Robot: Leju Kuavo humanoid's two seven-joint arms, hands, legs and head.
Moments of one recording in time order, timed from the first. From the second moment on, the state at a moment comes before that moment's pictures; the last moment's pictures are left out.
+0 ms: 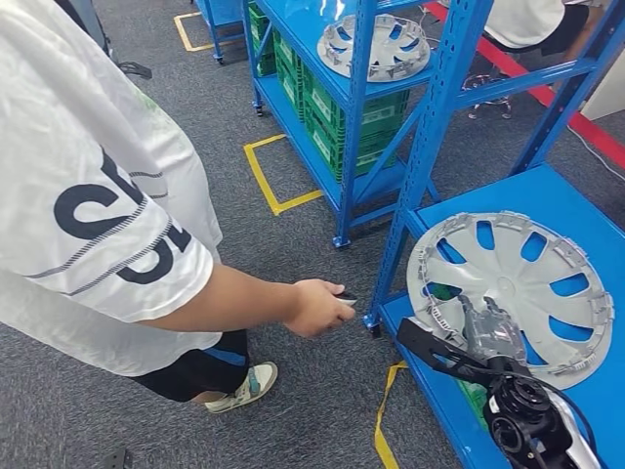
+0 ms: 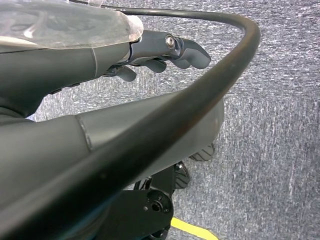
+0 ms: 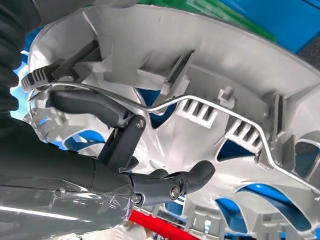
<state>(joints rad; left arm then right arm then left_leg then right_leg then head) -0.09 0.11 -0.80 -0.21 1.32 0.18 -0.23 -0.04 -0.23 0.35 -1.76 1.12 0.38 0.70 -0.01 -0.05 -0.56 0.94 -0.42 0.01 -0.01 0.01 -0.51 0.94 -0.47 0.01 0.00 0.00</state>
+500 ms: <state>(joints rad) -0.09 0.11 -0.80 -0.21 1.33 0.17 -0.23 -0.04 -0.23 0.35 -1.82 1.12 0.40 0.70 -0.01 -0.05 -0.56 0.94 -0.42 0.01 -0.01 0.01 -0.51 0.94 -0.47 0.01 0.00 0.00</state>
